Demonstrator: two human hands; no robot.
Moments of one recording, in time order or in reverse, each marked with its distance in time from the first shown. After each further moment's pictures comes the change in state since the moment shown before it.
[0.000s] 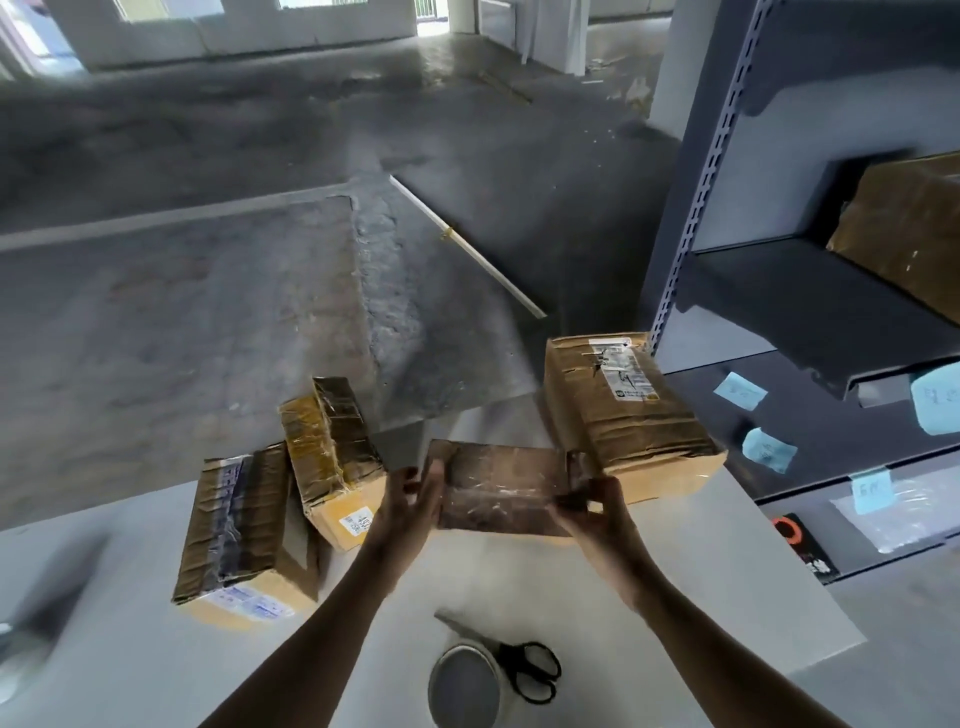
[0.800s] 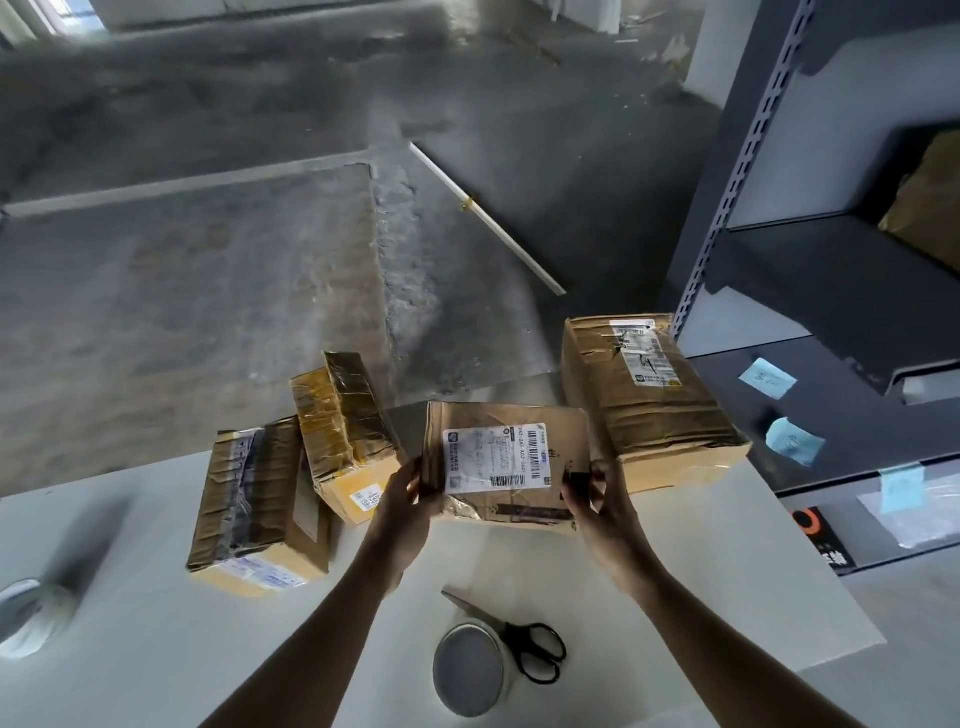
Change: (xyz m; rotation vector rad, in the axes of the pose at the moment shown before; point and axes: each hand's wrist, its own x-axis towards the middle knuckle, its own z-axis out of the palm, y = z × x) left_hand -0.004 -0.015 -0.001 0.030 0.043 -0.149; right_hand 0.006 0.001 0.009 0.111 -0.072 -0.059
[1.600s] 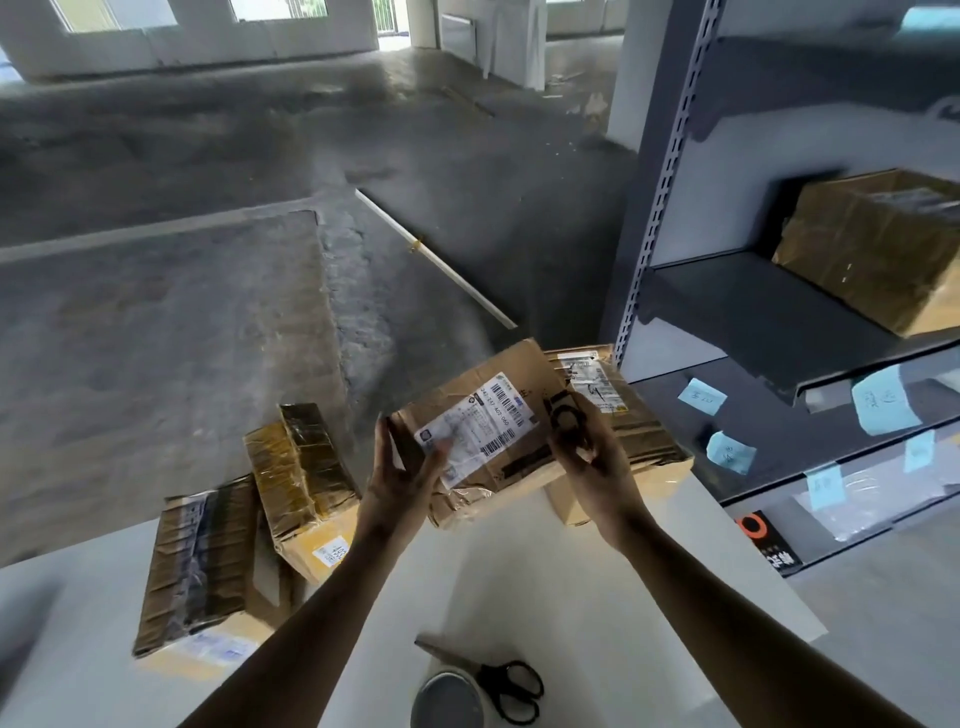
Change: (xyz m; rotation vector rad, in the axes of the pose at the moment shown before) left_hand 0.026 0.072 0.017 -0.063 0.029 0.322; right_hand 0.024 -0.089 -0.024 -0.012 0.074 -0.307
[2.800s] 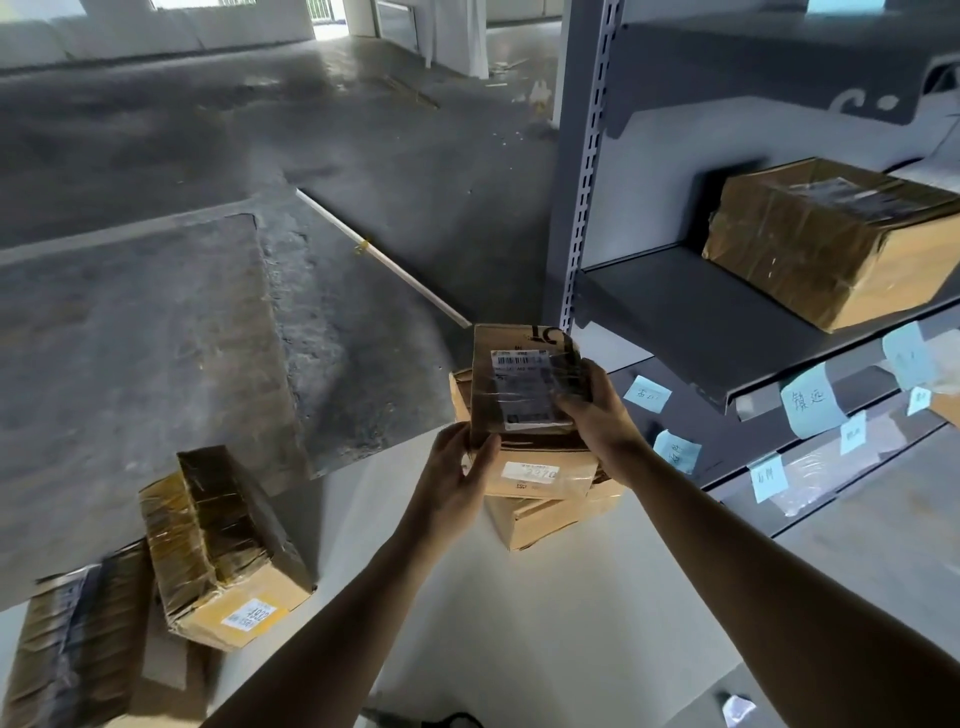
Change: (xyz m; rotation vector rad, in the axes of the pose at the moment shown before) left_hand 0.031 0.041 0.127 0.282 -0.309 0.184; right_hand 0.095 0.012 -0.100 0.010 0.102 0.290
